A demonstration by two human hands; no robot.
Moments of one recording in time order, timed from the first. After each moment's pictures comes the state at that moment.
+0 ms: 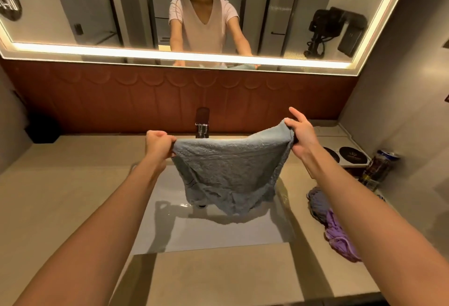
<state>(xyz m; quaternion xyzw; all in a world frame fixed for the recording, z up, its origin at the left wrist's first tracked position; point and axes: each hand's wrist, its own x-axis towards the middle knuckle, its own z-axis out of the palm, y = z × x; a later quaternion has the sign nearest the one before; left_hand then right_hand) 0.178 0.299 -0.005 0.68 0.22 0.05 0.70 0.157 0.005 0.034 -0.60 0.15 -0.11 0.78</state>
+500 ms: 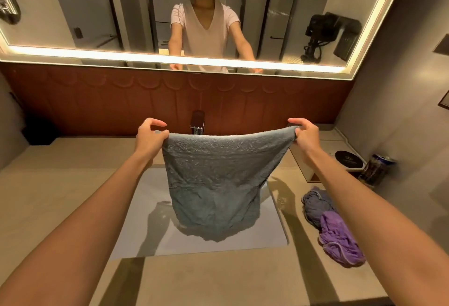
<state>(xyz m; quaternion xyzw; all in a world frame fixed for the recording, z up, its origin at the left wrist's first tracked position) 0.183 0.304 0.004 0.80 0.09 0.13 0.58 0.167 -0.036 0.021 -0.79 0.16 -0.19 0.56</state>
